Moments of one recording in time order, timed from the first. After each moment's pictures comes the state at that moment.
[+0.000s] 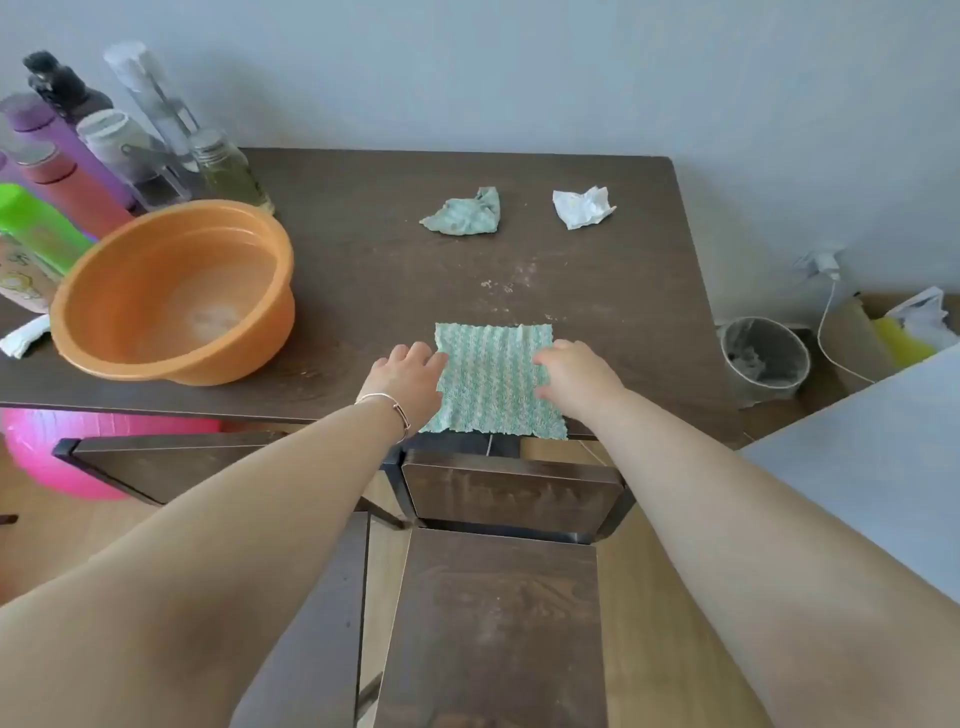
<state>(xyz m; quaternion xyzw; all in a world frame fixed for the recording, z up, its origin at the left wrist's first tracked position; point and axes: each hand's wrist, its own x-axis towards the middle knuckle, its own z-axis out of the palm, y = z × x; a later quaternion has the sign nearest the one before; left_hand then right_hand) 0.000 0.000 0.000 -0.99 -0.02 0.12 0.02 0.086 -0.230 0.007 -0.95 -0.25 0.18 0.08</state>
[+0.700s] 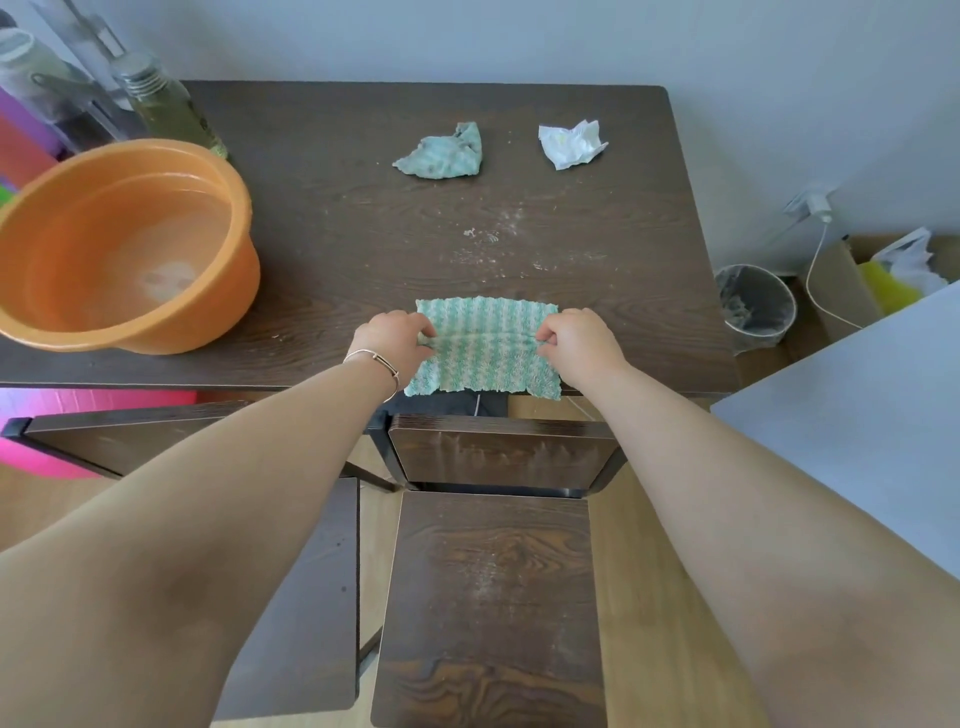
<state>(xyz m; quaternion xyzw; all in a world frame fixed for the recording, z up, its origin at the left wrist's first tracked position) 0.019 0.007 -0.024 -0.98 -0.08 0.15 -0.10 0.076 -0.244 -0.024 -0.96 -0.16 0.17 0.17</state>
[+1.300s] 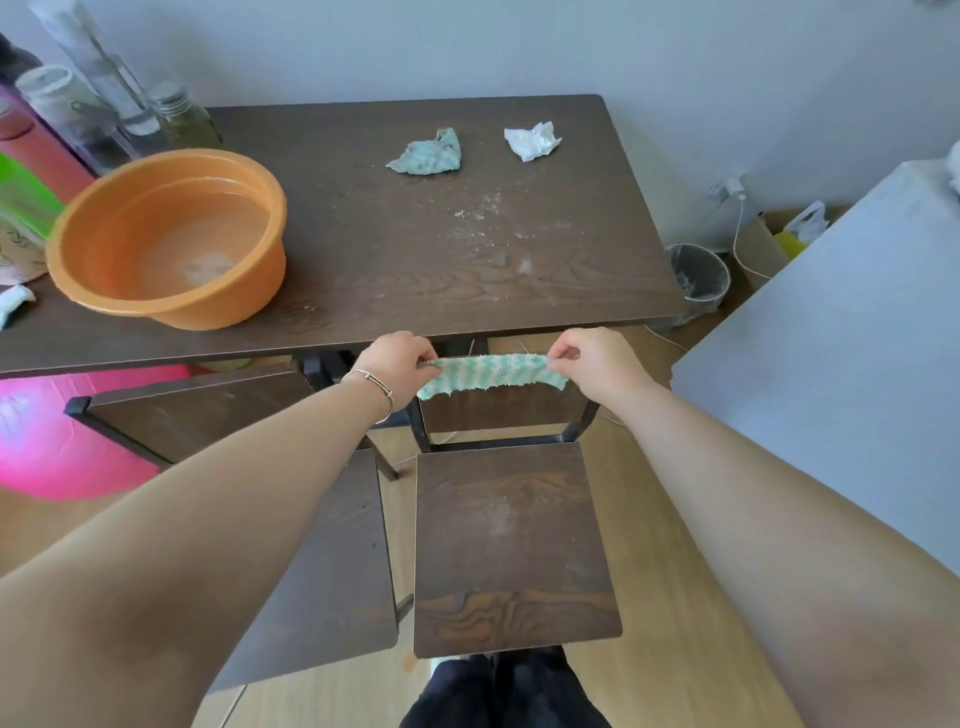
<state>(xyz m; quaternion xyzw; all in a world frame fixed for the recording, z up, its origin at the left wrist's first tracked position) -0.112 0.011 0.023 -0.98 0.02 0.14 -0.15 -0.087 -0.268 0.040 -0.95 -0.07 0.13 0.26</state>
